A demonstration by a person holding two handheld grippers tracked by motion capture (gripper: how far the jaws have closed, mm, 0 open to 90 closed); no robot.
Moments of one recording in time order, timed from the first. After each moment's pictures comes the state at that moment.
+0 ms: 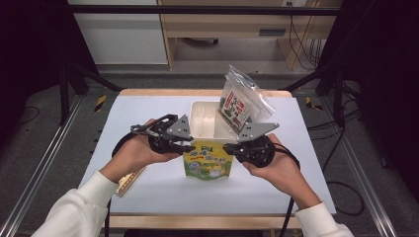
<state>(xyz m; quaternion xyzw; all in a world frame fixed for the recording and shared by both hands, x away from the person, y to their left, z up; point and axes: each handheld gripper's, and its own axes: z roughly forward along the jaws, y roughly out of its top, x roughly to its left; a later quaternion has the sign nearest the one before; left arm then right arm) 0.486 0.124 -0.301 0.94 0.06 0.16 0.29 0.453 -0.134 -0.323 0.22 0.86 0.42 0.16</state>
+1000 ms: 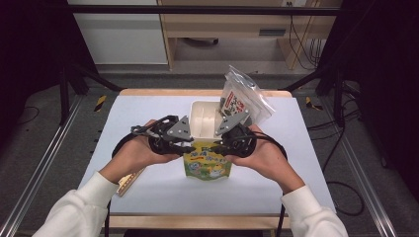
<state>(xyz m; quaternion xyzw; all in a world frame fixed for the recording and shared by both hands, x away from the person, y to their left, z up) 0.485 0.125 -0.301 0.94 0.06 0.16 0.29 0.480 -0.094 -0.317 0.19 0.91 0.35 0.12</state>
